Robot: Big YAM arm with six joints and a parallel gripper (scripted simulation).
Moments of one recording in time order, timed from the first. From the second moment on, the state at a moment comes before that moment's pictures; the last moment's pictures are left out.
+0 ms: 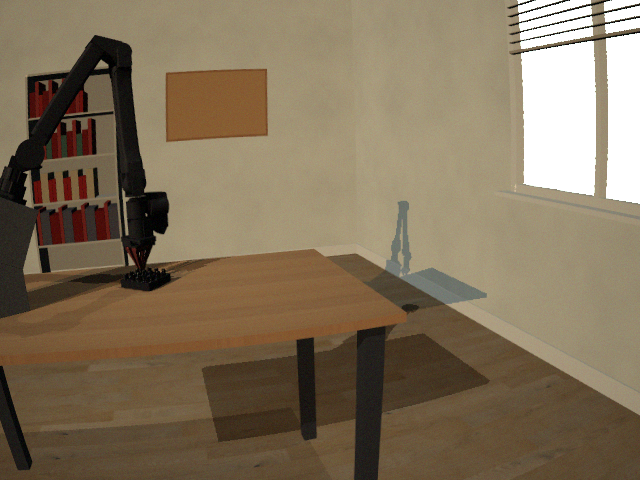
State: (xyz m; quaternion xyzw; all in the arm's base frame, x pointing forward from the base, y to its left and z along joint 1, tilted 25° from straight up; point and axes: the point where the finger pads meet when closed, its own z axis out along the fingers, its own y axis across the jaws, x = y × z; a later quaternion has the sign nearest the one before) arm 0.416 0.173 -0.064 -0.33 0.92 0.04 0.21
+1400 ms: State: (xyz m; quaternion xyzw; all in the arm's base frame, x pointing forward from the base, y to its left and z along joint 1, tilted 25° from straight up) arm 0.416 0.173 -0.064 -0.55 0.80 -0.02 0.22
